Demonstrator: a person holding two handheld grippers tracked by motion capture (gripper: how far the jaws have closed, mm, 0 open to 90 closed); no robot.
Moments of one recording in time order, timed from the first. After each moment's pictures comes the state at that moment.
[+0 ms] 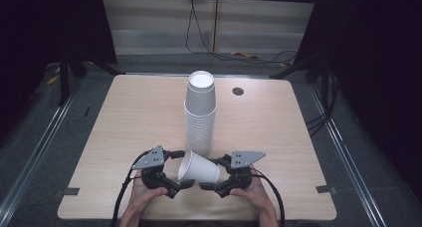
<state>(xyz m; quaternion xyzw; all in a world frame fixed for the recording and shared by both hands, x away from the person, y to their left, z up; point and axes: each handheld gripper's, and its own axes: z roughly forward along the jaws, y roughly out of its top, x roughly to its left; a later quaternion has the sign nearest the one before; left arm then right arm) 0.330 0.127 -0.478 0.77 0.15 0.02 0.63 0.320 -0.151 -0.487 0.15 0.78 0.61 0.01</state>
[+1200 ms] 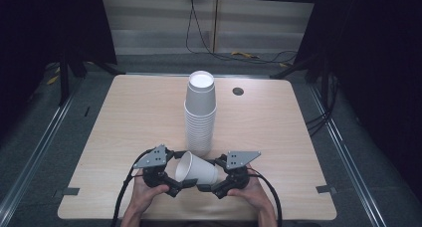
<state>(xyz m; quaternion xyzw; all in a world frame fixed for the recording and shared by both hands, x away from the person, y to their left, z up) 0.330 0.122 -0.468 0.77 0.13 0.02 0.62 0.322 -0.143 -0.486 0.14 0.79 0.59 0.01</state>
